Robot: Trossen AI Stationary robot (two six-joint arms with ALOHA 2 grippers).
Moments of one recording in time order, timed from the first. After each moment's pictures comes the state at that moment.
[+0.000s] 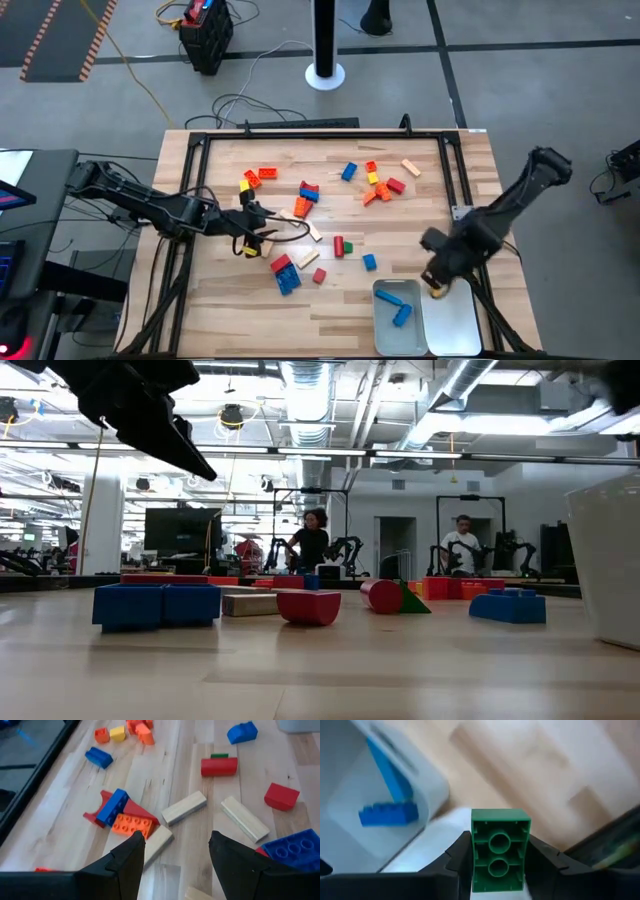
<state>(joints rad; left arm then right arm) -0.25 1.05 0.67 -0.27 -0.48 -0.11 0.75 1.16 0.91 -1.15 0.02 1.51</state>
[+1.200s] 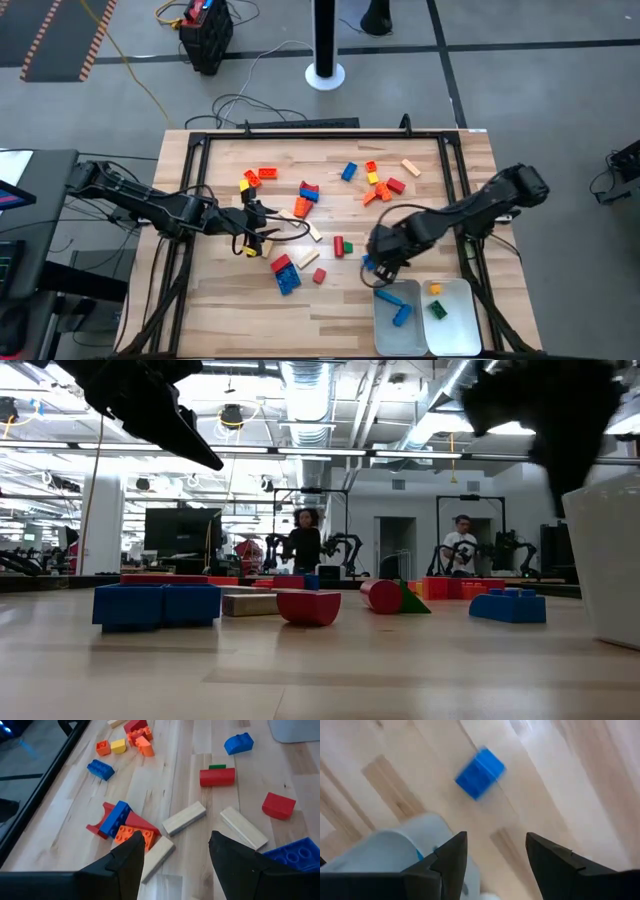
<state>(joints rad) -0.25 1.05 0.69 -0.27 -0.48 -0.08 0.36 1.57 1.16 -1.01 0.01 0.90</state>
